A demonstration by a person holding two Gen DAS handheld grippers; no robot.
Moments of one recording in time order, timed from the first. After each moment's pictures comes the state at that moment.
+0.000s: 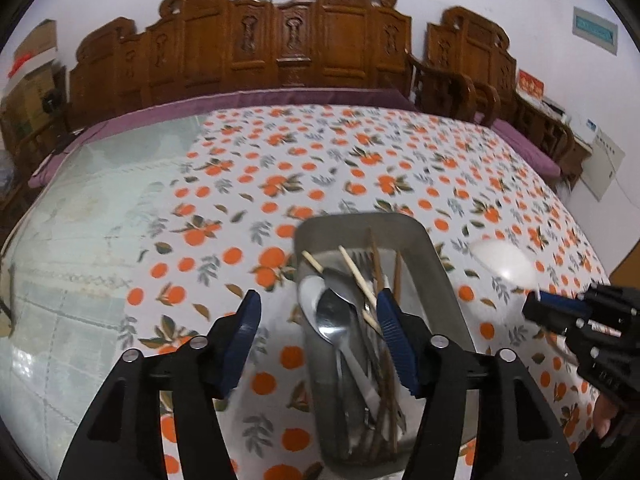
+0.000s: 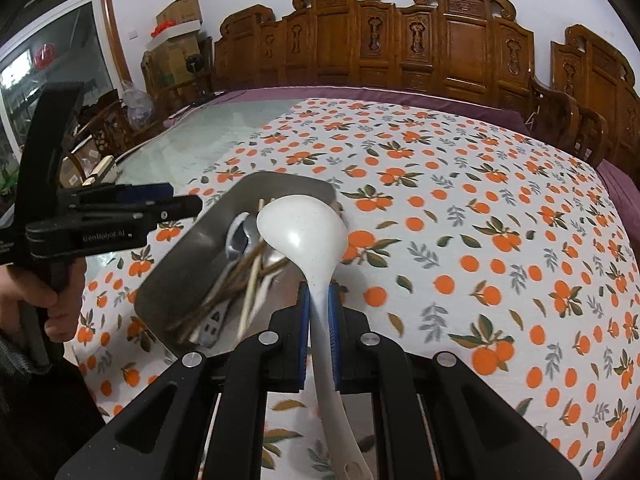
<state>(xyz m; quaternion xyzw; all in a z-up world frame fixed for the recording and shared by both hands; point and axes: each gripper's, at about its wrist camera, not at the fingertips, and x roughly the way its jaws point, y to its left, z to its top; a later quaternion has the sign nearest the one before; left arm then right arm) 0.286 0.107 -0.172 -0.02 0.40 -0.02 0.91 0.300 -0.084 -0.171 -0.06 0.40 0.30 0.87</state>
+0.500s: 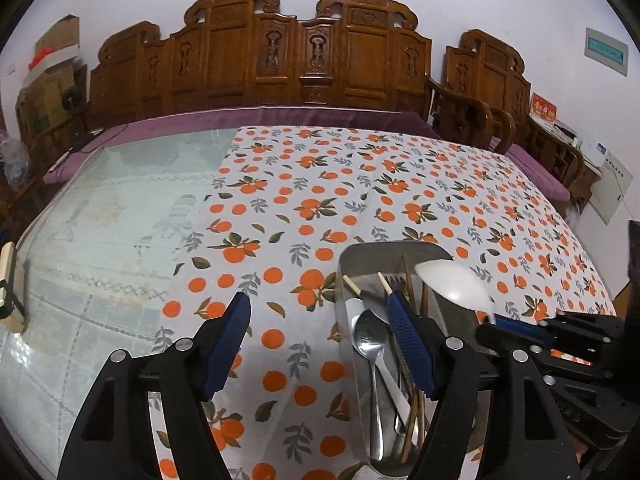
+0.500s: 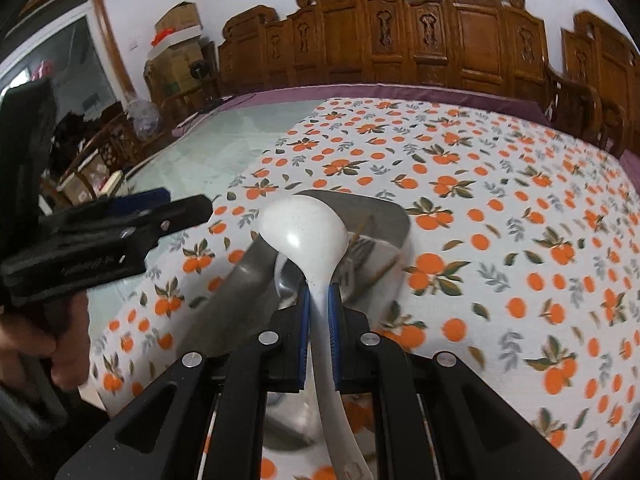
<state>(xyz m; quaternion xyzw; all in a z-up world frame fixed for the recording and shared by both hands) 0.279 0.136 -0.155 -0.03 0.38 0.01 0.93 0.318 -0.021 -0.177 0.00 0.42 0.30 0.86</state>
